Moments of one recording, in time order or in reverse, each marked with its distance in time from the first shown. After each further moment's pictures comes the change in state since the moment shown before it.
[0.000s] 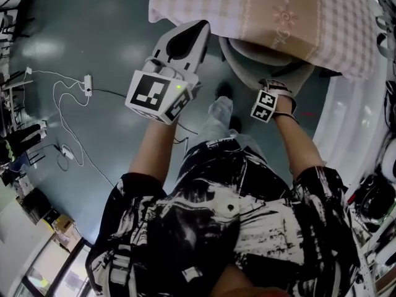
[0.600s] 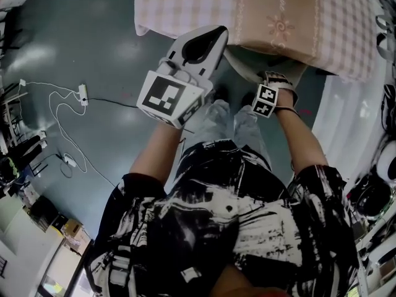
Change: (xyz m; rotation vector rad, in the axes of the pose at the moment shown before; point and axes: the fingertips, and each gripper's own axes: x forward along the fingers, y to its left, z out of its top) left arm 0.101 0.021 -0.004 -0.062 0.051 -0.136; right arm 0.005 -0.103 -0.002 -0.008 0.002 -0.009
